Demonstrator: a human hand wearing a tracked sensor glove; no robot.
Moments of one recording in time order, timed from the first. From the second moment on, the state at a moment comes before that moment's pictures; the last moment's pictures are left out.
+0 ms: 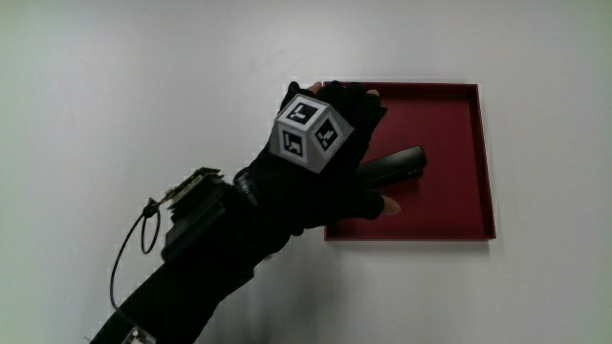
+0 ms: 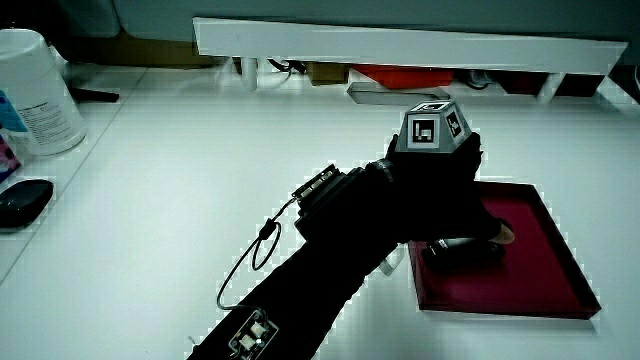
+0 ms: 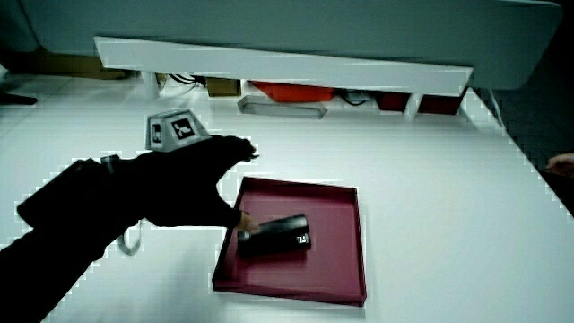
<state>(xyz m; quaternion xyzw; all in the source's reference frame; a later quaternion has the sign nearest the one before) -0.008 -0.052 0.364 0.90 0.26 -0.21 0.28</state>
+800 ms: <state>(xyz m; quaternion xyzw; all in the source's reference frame) 0.040 -0.066 0.450 0.90 0.23 -0.17 0.34</state>
